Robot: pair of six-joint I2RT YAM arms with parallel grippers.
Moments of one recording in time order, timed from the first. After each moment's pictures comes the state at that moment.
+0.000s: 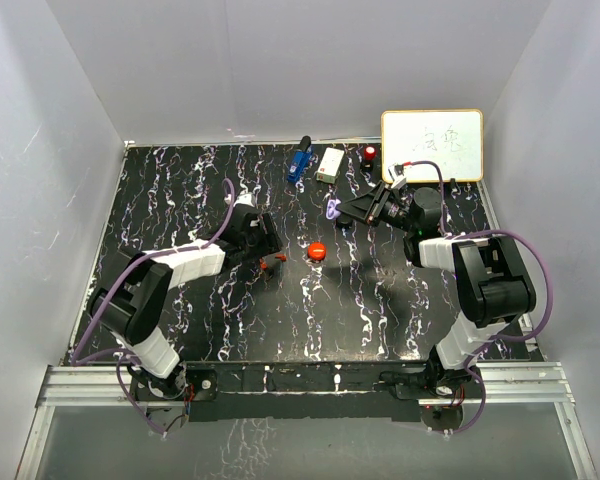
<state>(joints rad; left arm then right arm) -0.53 1.65 0.84 0.05 -0.06 -0.67 0.13 1.69 0.72 1.00 -0.87 1.10</state>
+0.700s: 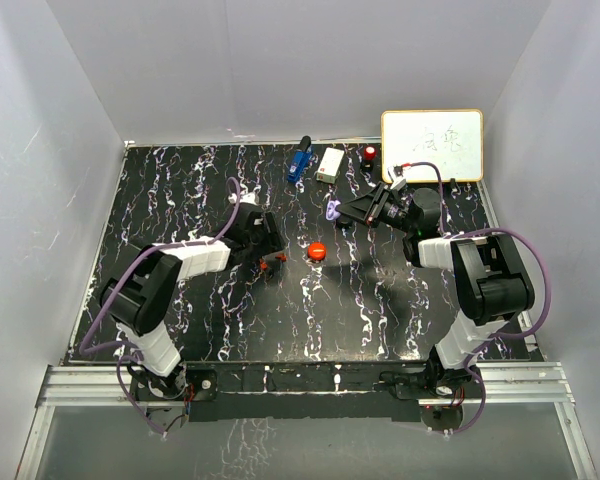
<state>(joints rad) -0.53 1.71 0.86 0.08 -0.06 -0.67 0.13 1.71 0.72 1.00 -0.87 1.10</state>
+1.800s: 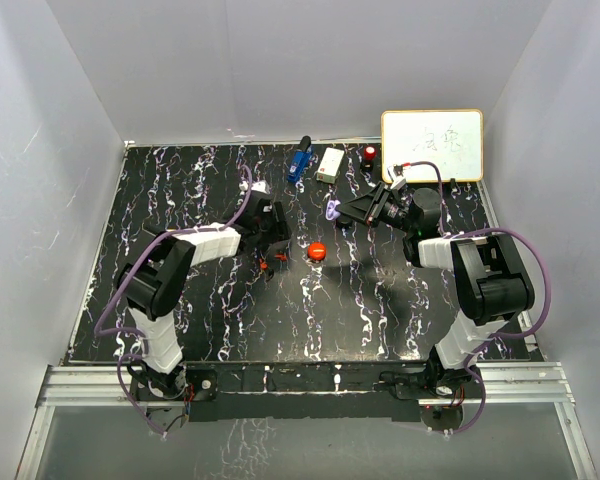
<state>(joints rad) -0.53 1.85 1.02 0.07 -0.06 -0.62 0.13 1.71 0.72 1.01 -0.87 1.10</state>
